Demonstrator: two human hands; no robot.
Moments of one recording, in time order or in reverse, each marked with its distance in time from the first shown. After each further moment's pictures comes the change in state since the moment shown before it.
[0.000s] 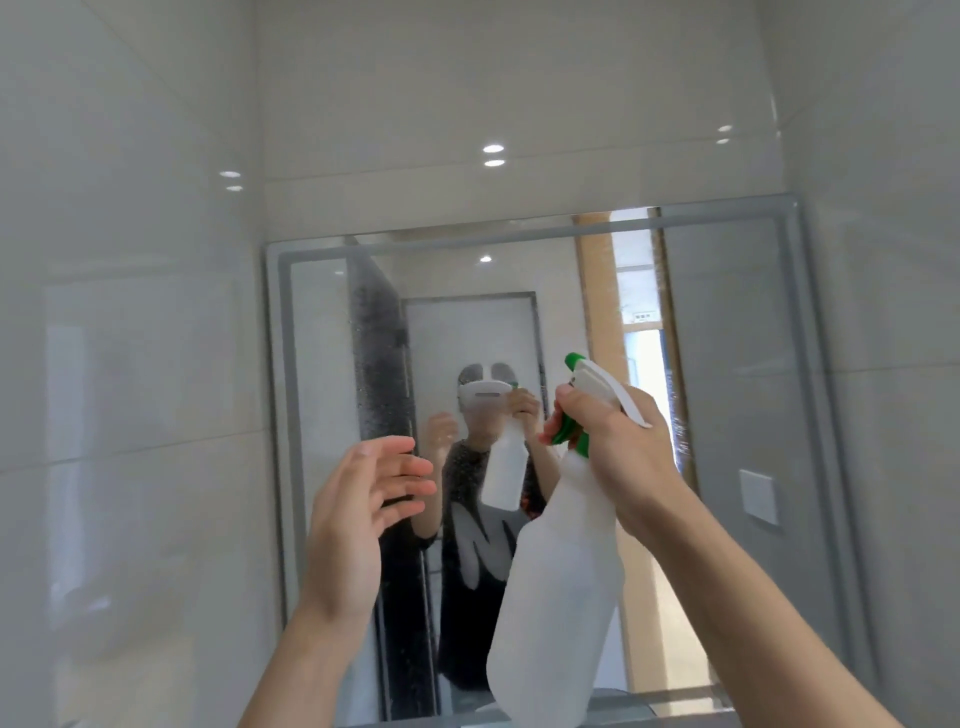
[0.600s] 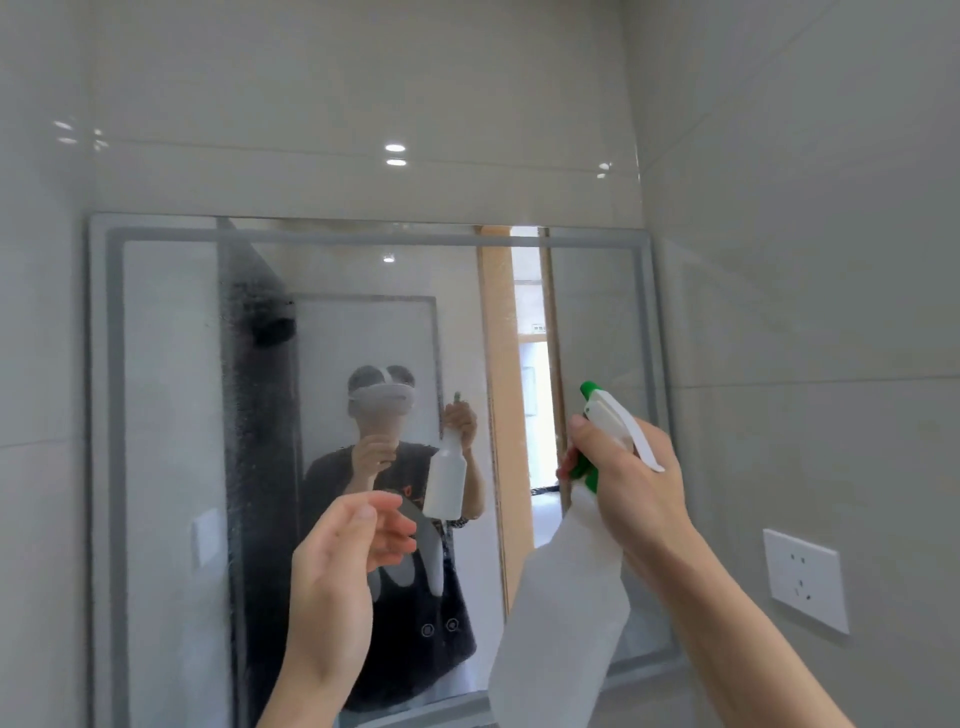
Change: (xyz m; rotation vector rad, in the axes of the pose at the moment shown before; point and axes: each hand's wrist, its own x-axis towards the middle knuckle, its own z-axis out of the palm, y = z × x) left_hand -0.039 -0.051 0.094 -0.034 -0.077 -0.021; right_hand -0.016 0.002 -0.116 -0.125 0.213 -0.005
